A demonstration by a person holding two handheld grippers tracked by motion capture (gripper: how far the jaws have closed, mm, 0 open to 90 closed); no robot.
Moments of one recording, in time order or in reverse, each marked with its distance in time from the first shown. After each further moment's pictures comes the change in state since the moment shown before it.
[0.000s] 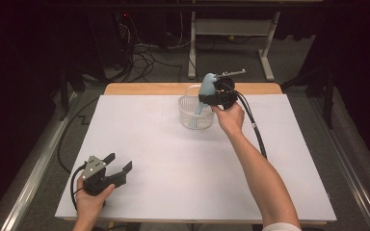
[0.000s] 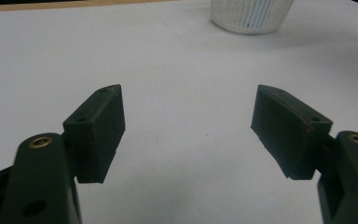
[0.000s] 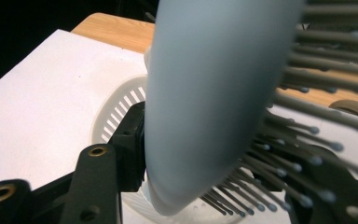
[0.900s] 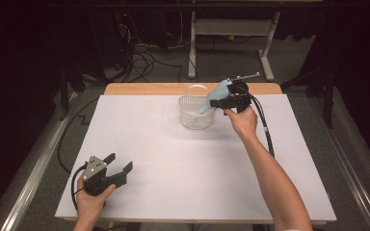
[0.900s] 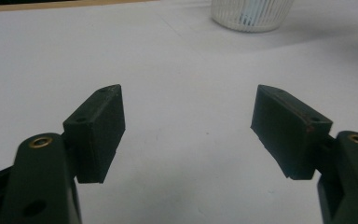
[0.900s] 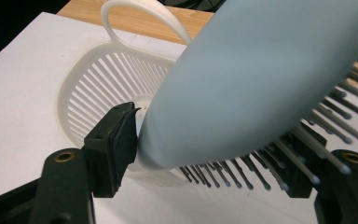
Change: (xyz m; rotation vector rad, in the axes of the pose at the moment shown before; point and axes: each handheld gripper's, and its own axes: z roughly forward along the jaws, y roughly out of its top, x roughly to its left) left arm -0.002 0.000 0.000 0.005 0.007 0.004; right arm -0.035 -0.017 -0.017 0.061 0.005 0.041
